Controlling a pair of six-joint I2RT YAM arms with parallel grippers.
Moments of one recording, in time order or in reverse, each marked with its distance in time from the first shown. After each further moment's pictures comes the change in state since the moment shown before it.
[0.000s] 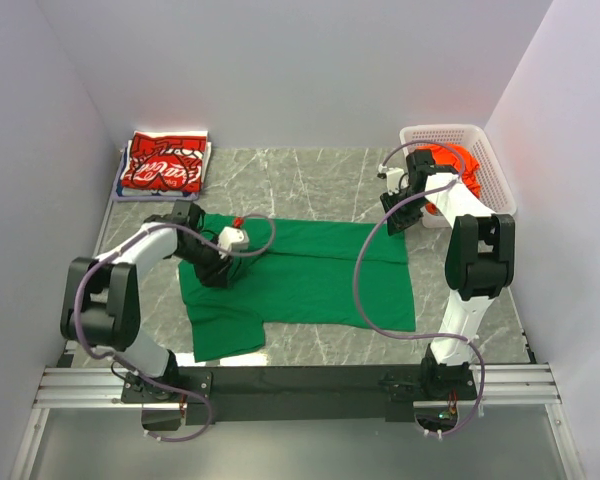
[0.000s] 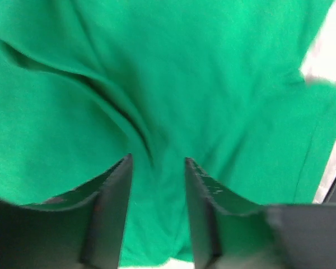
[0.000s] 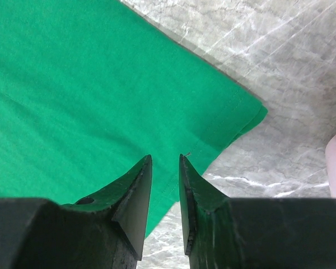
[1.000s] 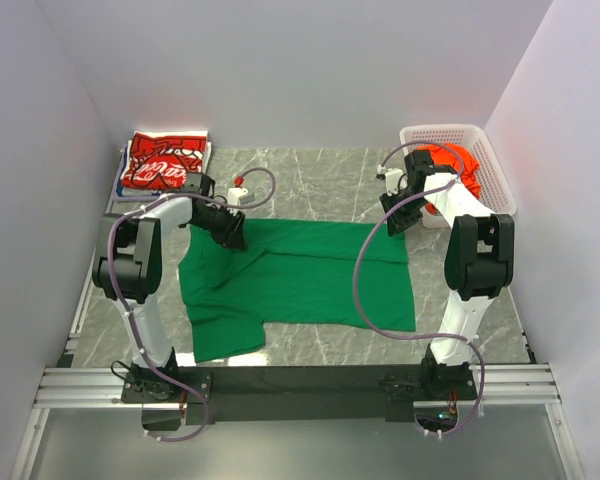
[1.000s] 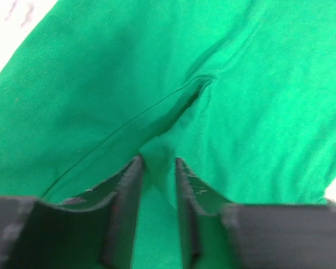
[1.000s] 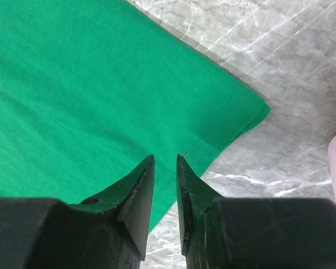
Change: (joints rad) left arm 0.000 0.340 0.298 0.192 0.091 -0.366; right arm 0.011 0.000 0.000 -0.009 0.010 0.001
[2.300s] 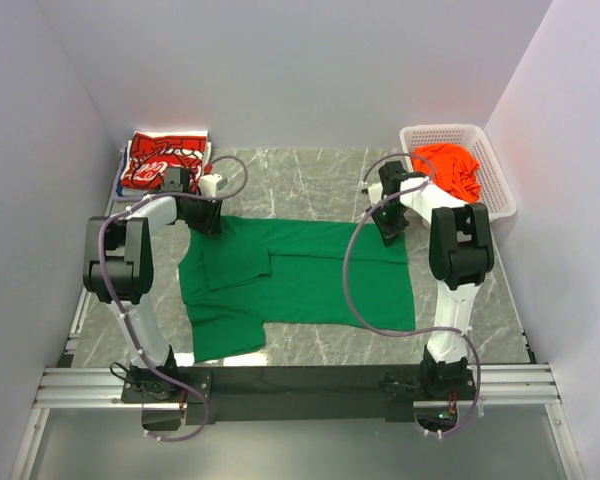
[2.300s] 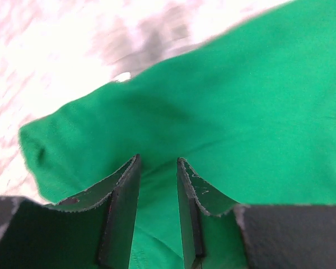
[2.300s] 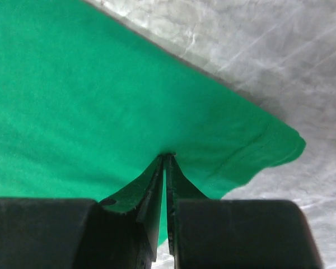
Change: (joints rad) left arm 0.101 -0.037 -0.026 0.187 -0.286 -0.213; right arm 0.099 0.113 -0.005 0.040 0.196 0.076
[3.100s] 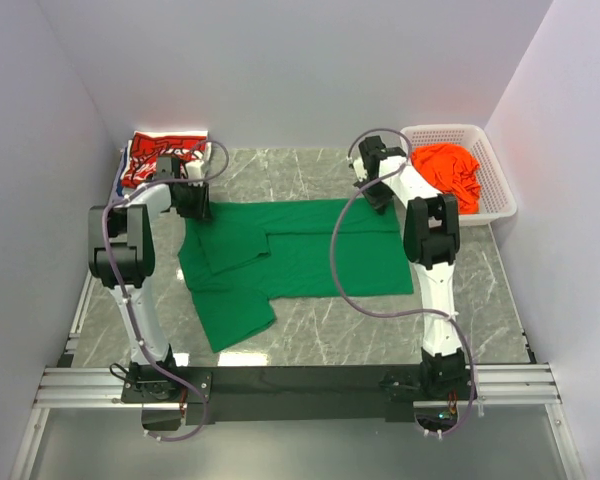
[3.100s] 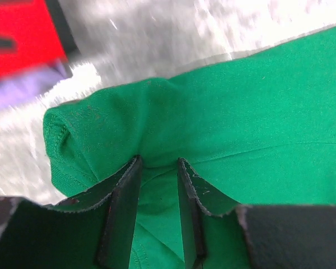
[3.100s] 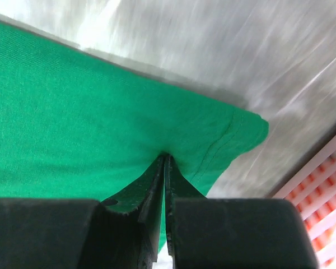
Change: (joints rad) left arm 0.075 0.157 0.172 0.006 -0.105 -0.216; right arm 0.056 0.357 0.560 -0.135 0.232 -0.018
